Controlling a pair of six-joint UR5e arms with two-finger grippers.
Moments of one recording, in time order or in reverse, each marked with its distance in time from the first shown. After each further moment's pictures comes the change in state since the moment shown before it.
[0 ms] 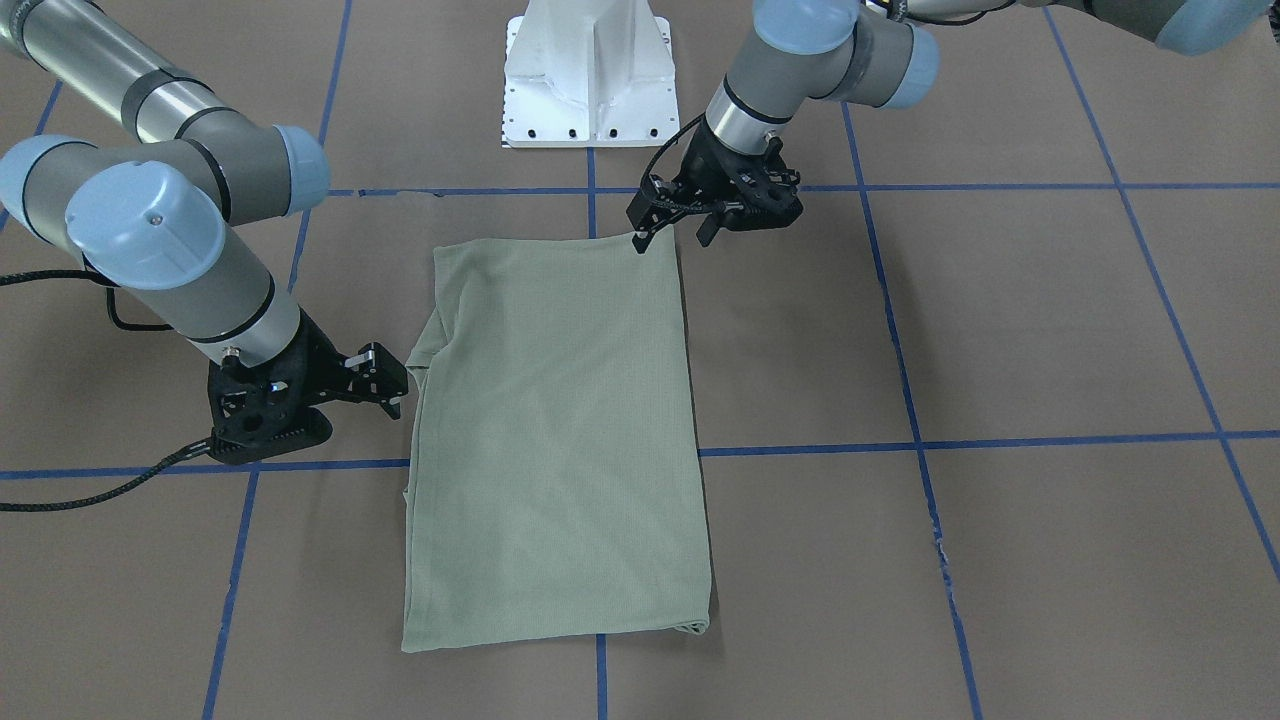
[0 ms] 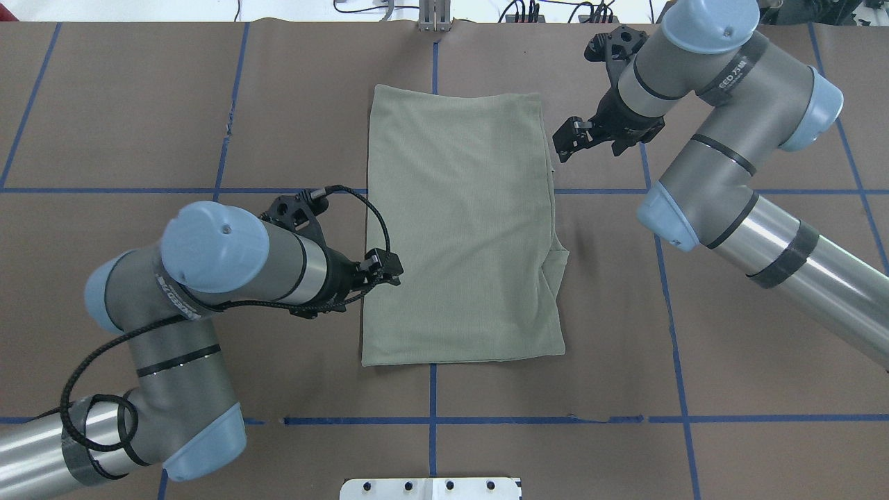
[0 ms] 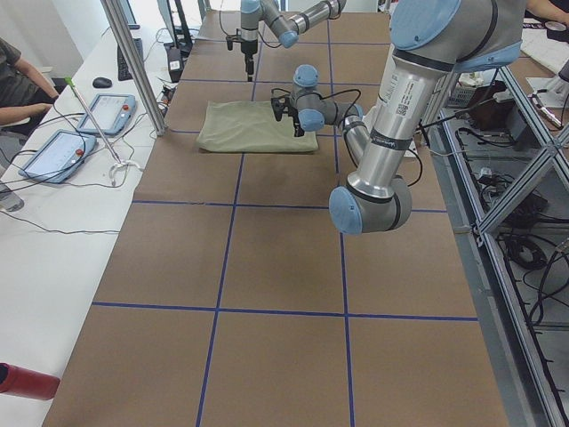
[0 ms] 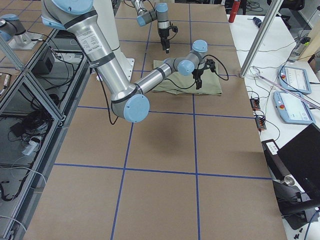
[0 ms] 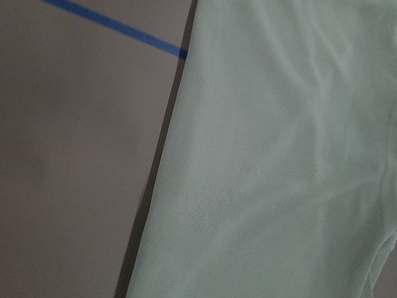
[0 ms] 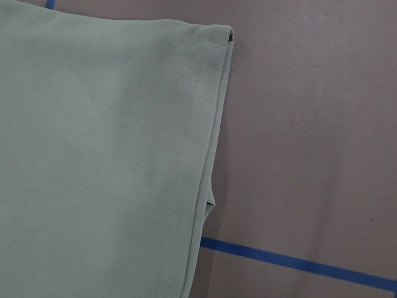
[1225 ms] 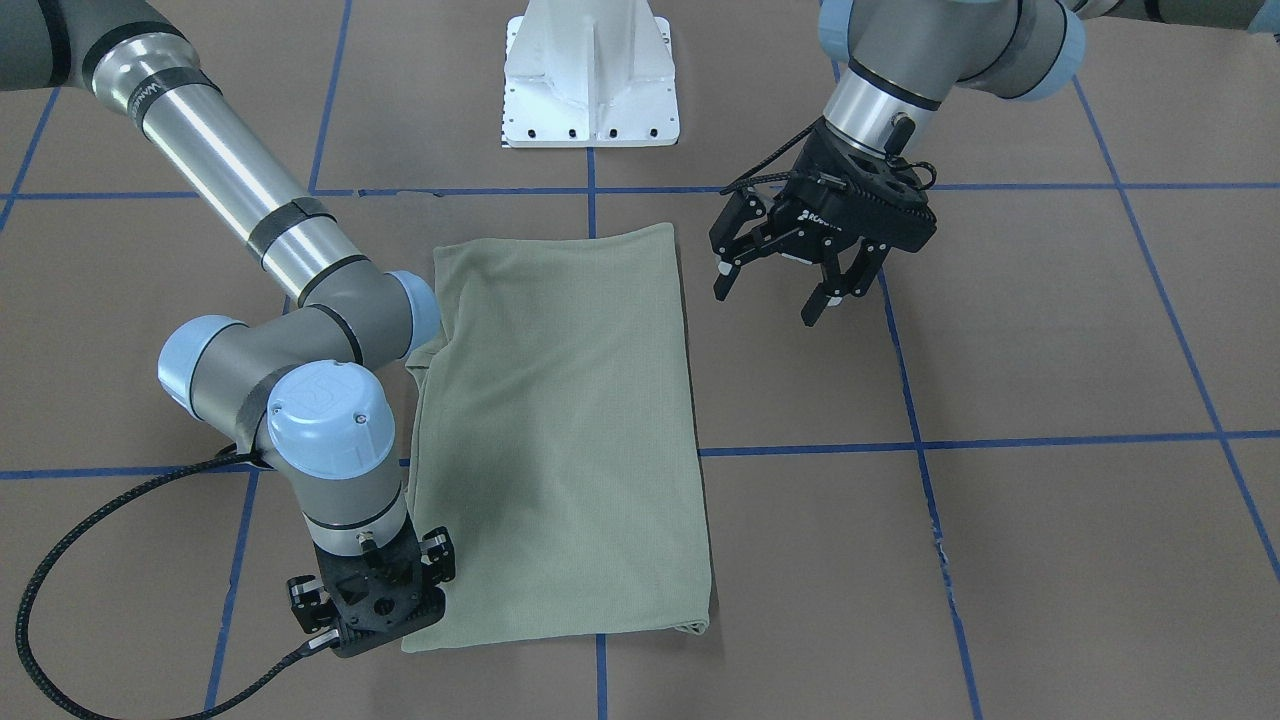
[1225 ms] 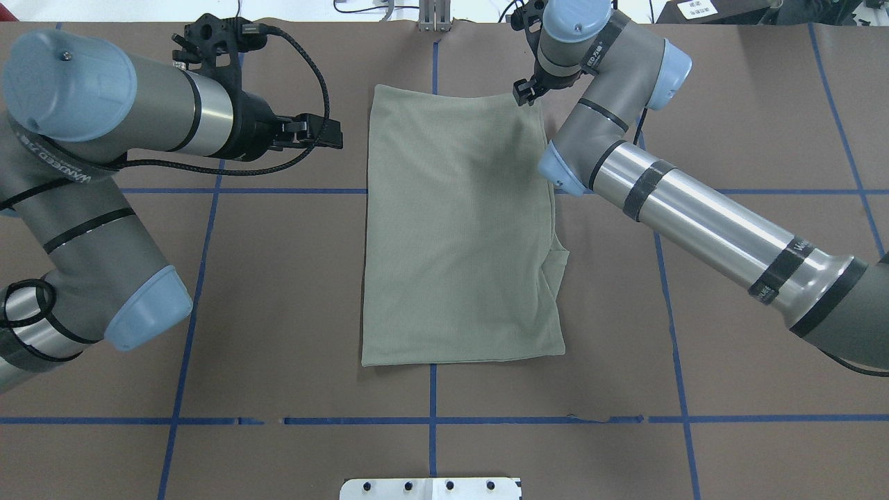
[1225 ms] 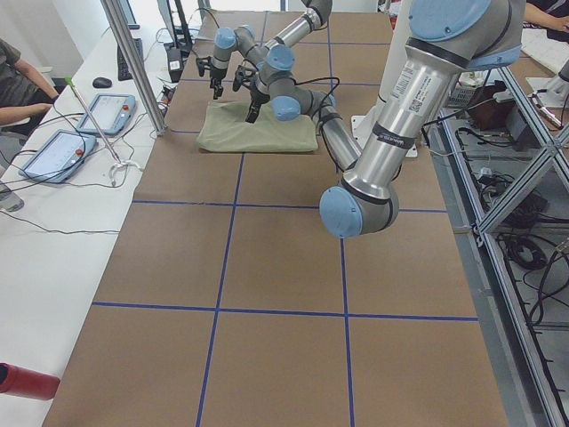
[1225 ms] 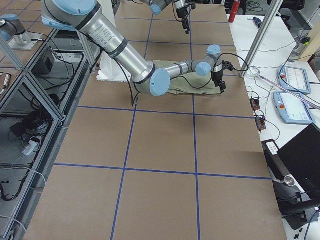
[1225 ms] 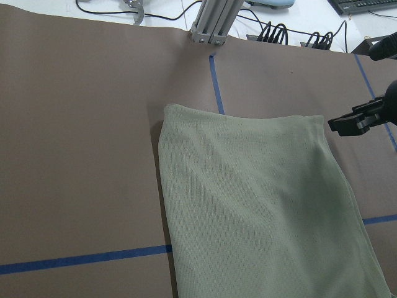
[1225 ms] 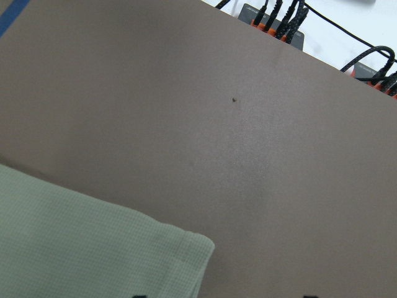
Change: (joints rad) left arm -0.311 -0.018 -0.053 -0.024 -0.019 0.604; right arm -0.026 0.389 -0.670 0.245 -0.341 -0.265
